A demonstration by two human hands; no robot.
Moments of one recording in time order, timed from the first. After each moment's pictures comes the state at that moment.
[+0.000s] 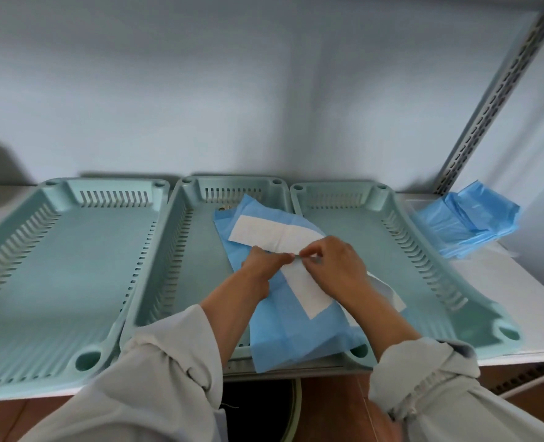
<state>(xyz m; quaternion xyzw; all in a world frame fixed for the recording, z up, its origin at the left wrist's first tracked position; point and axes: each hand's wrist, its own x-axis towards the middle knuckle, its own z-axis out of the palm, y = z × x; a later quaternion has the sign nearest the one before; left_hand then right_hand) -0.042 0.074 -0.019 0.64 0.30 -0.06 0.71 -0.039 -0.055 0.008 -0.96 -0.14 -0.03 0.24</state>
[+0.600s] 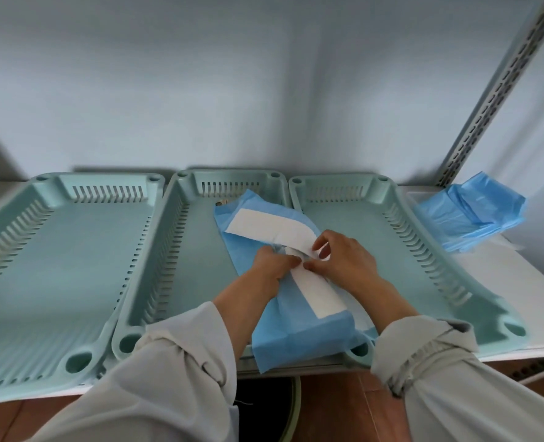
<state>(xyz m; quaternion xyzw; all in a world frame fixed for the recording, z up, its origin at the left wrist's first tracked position) -0.033 0.058 -0.032 0.66 0.28 -0.06 0.69 -0.013 -0.072 -0.005 -0.97 -0.11 0.02 0.20</state>
